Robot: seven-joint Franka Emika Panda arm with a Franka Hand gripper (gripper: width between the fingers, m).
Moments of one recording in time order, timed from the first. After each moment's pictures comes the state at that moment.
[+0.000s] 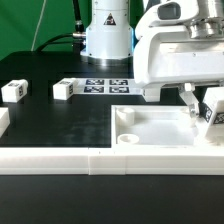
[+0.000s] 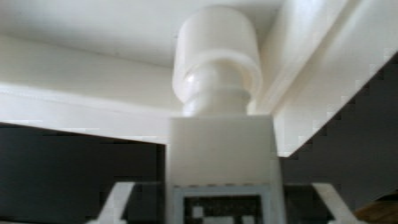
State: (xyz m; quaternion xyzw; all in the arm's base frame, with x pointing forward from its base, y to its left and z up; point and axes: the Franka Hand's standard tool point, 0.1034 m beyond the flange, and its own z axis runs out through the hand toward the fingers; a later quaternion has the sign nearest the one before) arm 0.636 0.115 0.069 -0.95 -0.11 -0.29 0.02
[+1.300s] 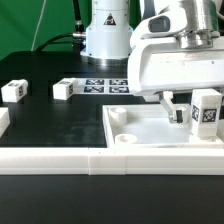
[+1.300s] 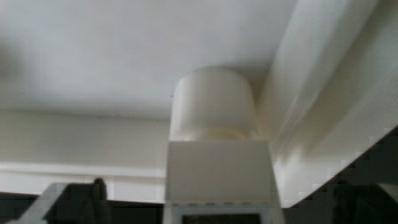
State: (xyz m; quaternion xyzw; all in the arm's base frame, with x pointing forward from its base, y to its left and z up) arm 0.614 0.110 0.051 -0.96 -0.09 -0.28 0.02
